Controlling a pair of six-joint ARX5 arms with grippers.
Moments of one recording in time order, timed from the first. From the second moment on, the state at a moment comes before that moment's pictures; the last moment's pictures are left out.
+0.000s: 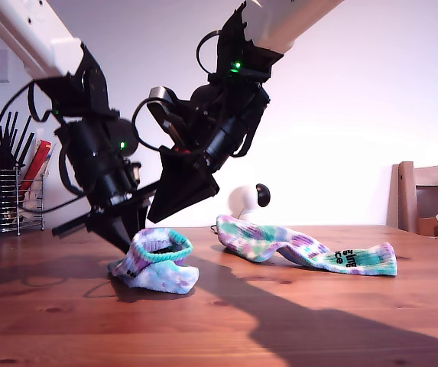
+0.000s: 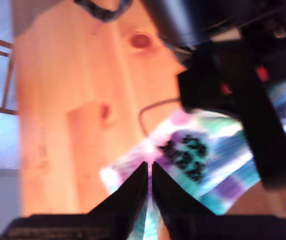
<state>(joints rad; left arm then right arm) -0.30 2.27 1.78 -0.92 0.39 -0.35 0.57 2.44 2.22 -1.15 -0.65 -0.58</state>
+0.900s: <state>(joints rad) -0.28 2.27 1.78 -0.87 0.42 -0.35 0.59 2.41 1.95 -0.95 -0.62 -0.58</state>
